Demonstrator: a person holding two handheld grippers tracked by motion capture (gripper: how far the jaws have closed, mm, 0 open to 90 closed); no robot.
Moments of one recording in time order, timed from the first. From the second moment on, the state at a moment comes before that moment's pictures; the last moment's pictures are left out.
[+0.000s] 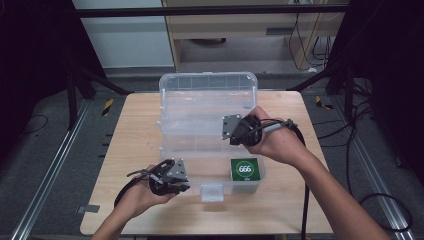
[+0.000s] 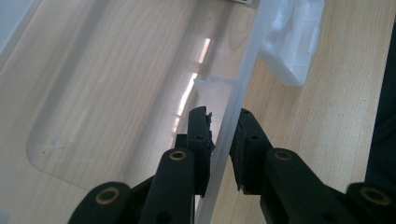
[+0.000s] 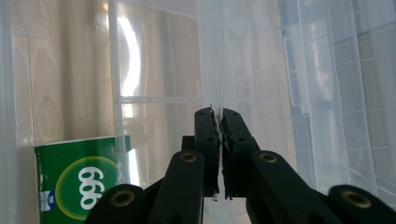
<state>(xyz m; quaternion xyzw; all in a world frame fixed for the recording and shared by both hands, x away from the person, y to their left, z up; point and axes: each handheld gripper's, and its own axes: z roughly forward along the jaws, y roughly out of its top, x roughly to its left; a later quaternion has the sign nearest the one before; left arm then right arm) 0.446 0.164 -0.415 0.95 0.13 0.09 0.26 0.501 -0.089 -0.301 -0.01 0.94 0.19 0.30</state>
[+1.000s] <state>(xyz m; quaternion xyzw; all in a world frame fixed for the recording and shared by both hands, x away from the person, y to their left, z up) 0.442 0.162 -0.417 0.95 0.13 0.11 0.26 0.471 -0.099 -0.315 -0.01 0.93 0.22 0.30</state>
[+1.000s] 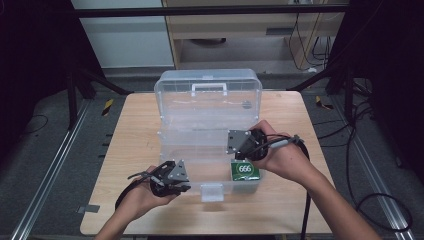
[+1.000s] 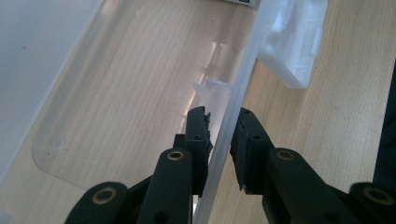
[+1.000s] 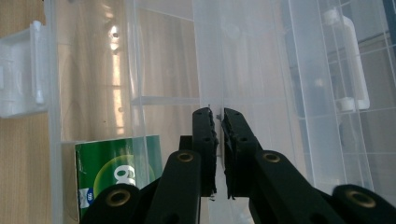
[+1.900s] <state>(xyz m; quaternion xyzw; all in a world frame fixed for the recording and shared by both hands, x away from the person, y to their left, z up) 0.439 0.159 -0.418 0.95 0.13 0.12 0.25 0.459 -0.104 -0.322 -0.01 0.93 0.23 0.29</state>
